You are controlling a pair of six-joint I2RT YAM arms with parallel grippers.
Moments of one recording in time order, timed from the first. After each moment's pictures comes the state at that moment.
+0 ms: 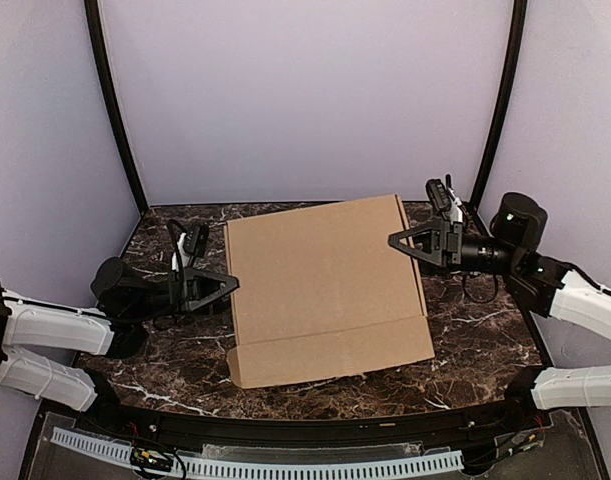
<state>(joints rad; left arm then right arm) -0.69 1.19 0.33 1.21 0.81 -1.22 0.61 0.94 0.68 0.23 -0.76 0.91</state>
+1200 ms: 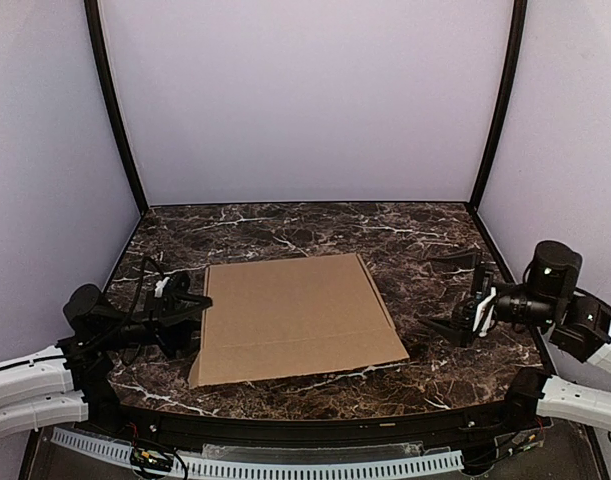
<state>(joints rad) -0.69 0.62 0.14 0.61 0.67 -1.71 0.76 0.49 0.59 -0.29 -0.39 -1.08</state>
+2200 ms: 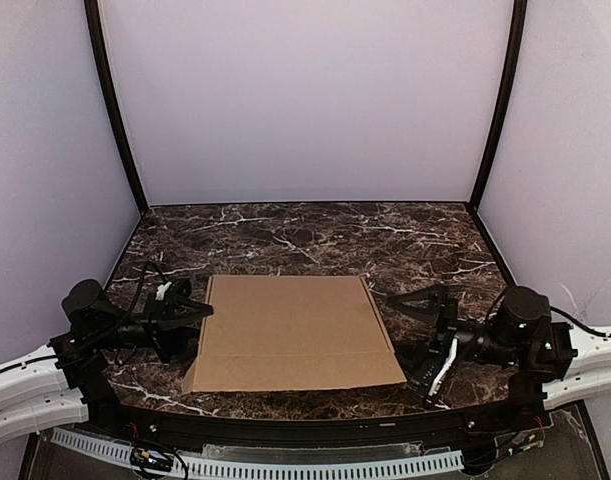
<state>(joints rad) -0.69 0.54 0.20 0.37 0.72 -1.72 1.24 0.63 0.34 0.23 -0.01 -1.45</state>
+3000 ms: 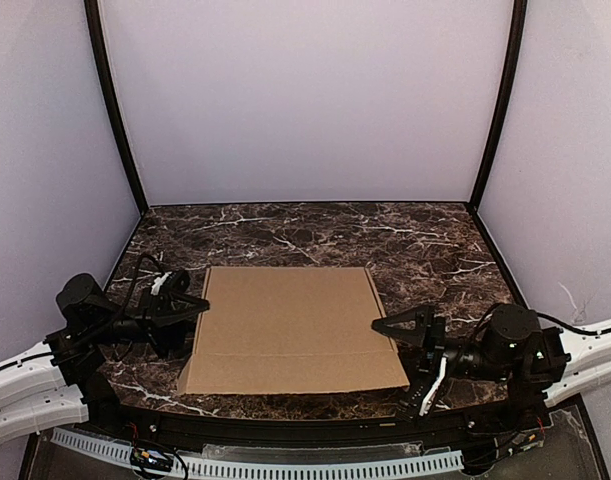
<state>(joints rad) -0.69 0.54 0.24 0.36 0.75 -1.69 1.39 0.71 0.32 0.25 0.10 -1.38</state>
